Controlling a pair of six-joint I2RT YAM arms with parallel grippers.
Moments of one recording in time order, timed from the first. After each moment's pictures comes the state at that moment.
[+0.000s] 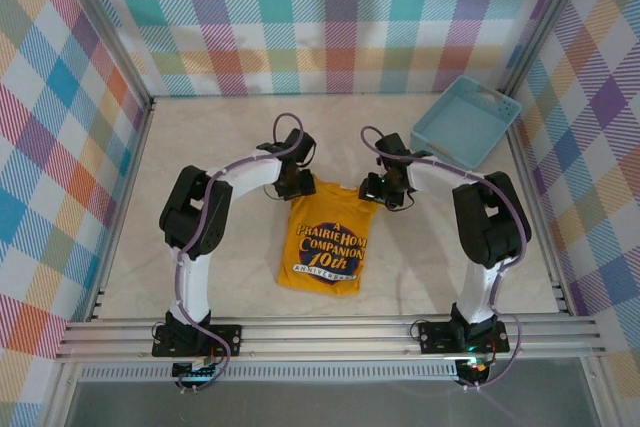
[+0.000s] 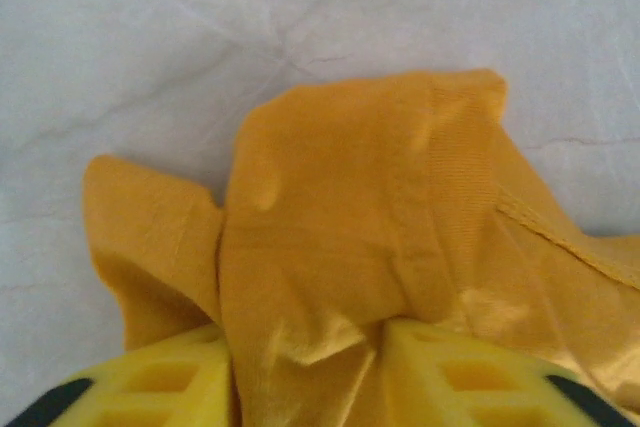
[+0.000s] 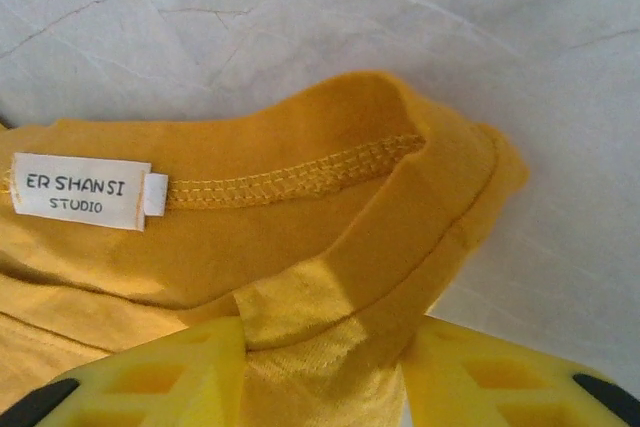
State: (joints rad) left arm -0.52 2.04 1.46 -0.65 0.04 -0.68; right arm 0.41 1.86 1.19 -0.56 -0.23 0.59
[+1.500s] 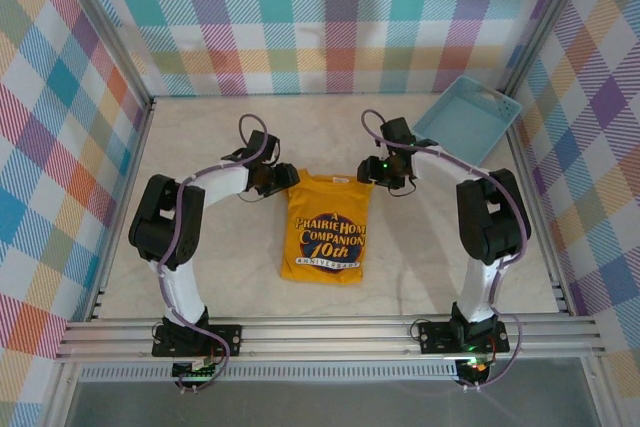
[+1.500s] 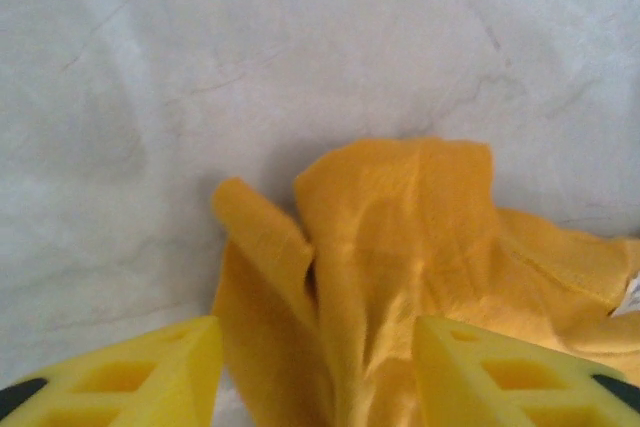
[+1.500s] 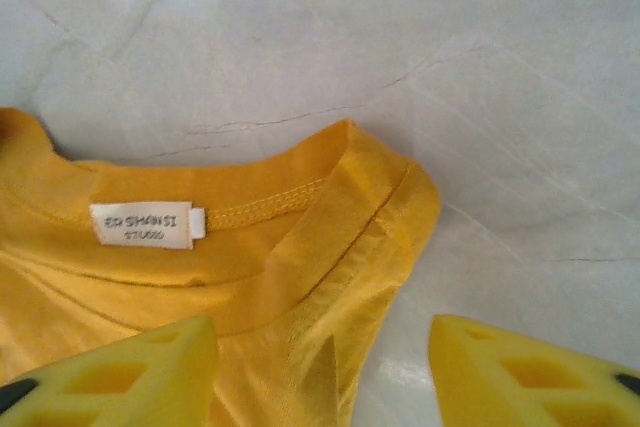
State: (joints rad) left arm -0.35 1.86 1.17 -0.33 0.18 -0.66; right arm 0.37 1.85 1.28 -0.52 -0.23 0.45
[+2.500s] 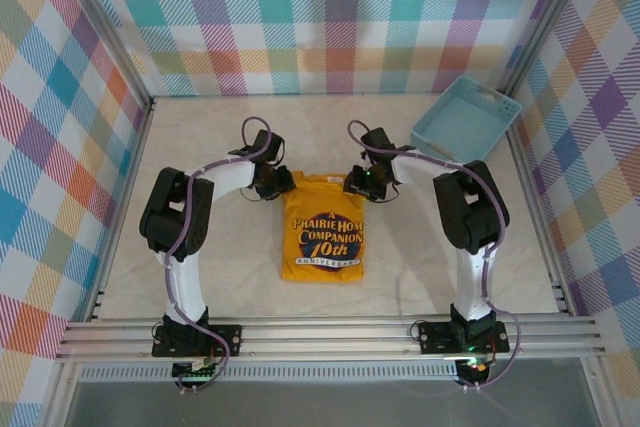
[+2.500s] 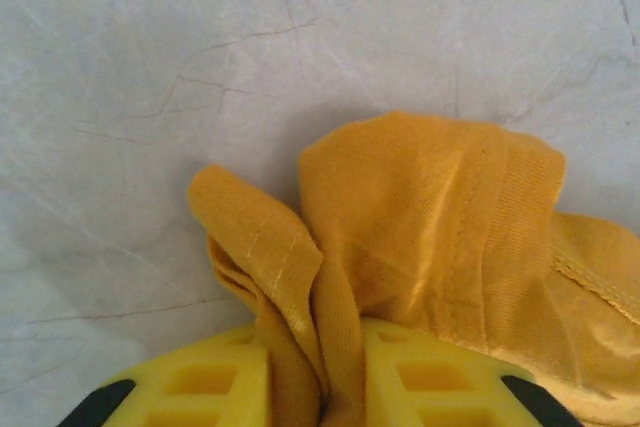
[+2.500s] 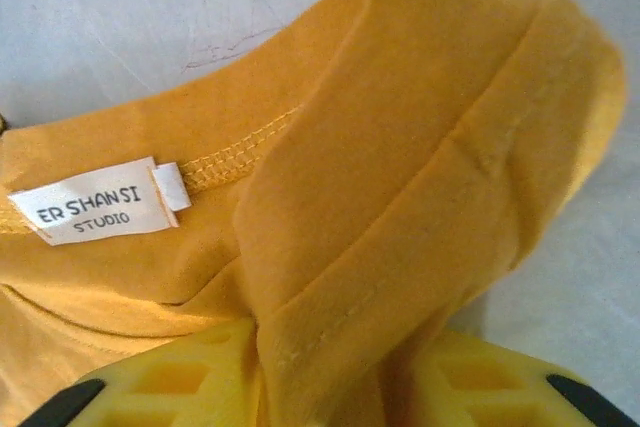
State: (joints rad) left arm -0.37 1.97 1.26 -0.41 0.21 -0.74; right arm 0.46 2.01 1.33 -0.49 -0.33 0.66
